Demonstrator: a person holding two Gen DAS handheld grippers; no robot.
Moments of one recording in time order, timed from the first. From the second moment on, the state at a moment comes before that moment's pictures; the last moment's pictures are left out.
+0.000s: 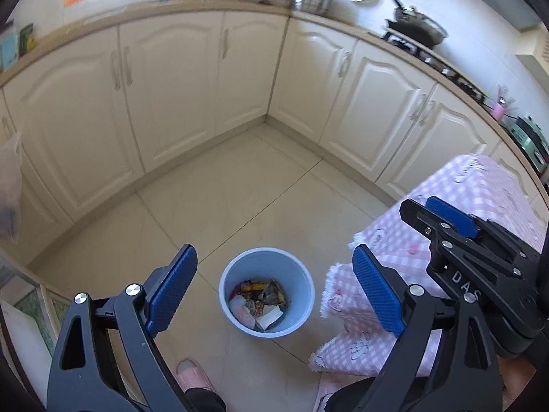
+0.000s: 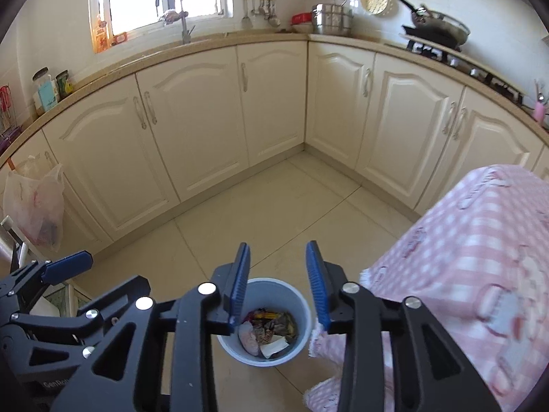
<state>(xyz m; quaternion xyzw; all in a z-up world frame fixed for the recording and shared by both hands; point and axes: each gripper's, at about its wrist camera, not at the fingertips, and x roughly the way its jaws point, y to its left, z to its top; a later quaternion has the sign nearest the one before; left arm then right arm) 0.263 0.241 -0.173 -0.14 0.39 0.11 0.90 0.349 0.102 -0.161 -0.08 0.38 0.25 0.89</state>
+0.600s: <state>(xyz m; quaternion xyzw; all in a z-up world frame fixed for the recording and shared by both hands) 0.158 0.120 -0.055 -0.07 0.27 0.03 0.96 0.204 -0.073 -0.032 -0.04 0.26 0.13 0.96</state>
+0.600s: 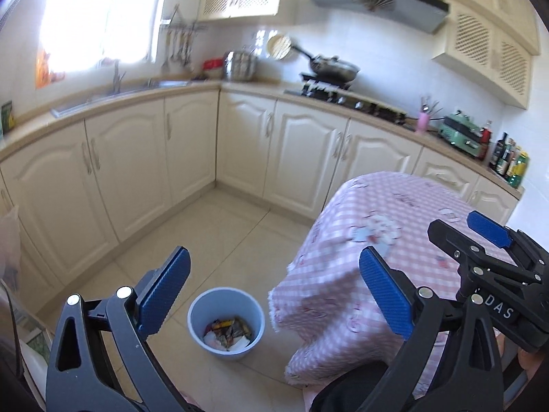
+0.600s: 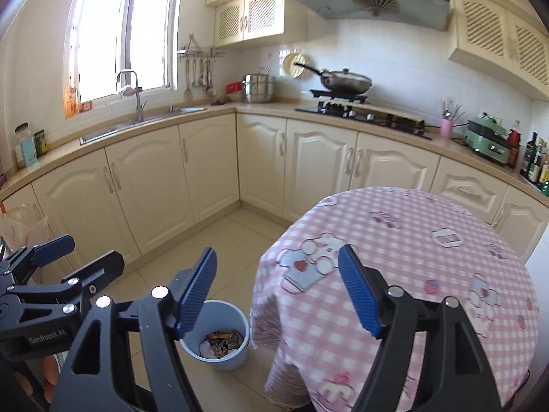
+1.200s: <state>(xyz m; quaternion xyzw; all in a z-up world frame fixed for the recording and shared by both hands) 0.042 0.020 0.001 0.01 0.16 0.00 0.99 0.039 -0.183 0.024 -0.01 0.11 0.05 0.99</state>
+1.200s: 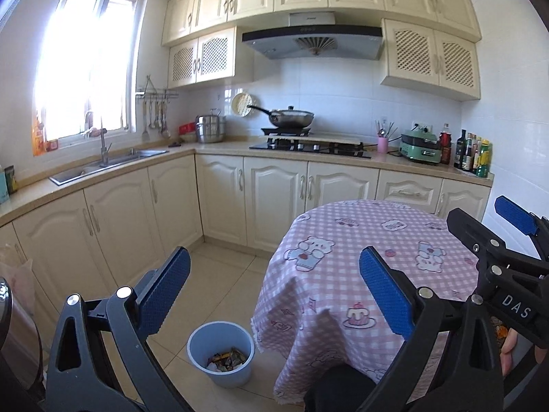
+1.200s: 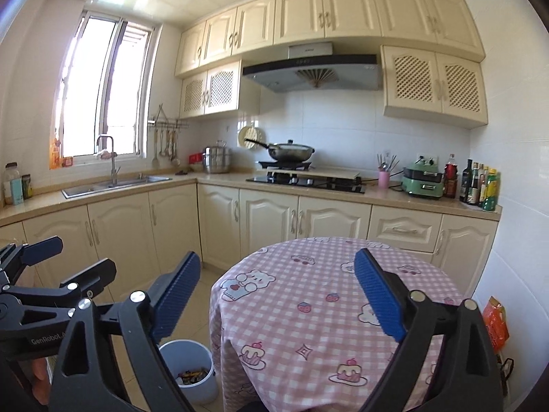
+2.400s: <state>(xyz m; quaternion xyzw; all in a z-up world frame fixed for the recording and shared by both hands) -0.027 -0.008 0.025 0.02 0.09 -0.02 1.00 -0.058 -0.227 0.050 0.00 0.03 0.01 1.00</state>
